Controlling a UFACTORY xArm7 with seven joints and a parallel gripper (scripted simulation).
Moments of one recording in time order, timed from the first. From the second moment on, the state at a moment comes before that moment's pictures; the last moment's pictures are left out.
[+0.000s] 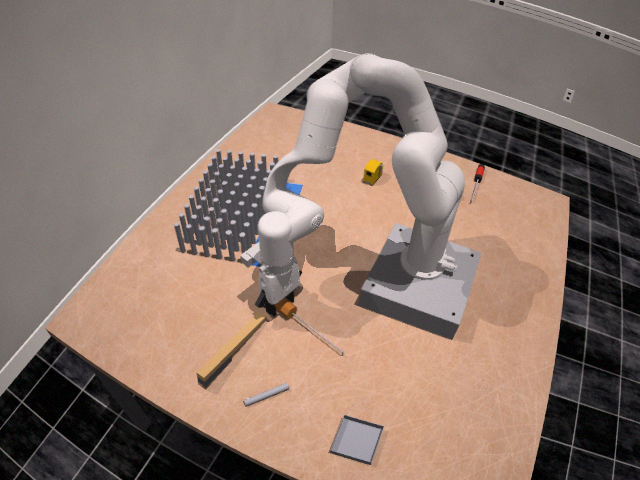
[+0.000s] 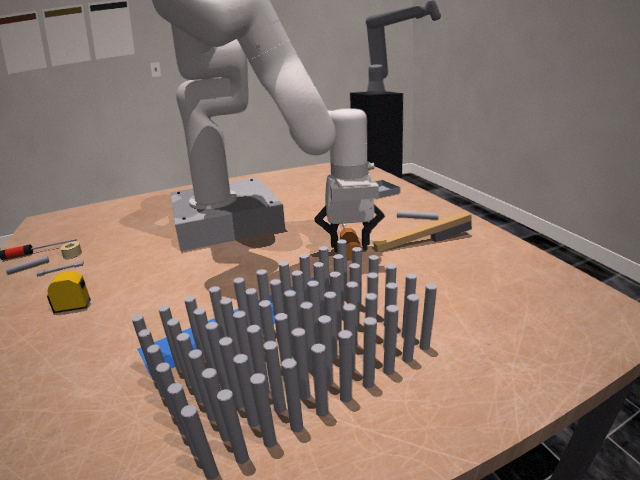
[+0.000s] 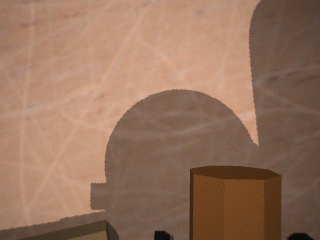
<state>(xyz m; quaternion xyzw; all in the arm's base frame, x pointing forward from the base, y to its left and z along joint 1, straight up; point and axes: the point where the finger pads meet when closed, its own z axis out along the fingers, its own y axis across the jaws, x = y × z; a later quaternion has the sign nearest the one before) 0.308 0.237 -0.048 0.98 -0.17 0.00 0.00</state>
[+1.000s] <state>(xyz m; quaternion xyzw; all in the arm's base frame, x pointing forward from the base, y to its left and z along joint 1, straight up) 0.308 0.237 -0.048 0.98 -0.17 0.00 0.00</state>
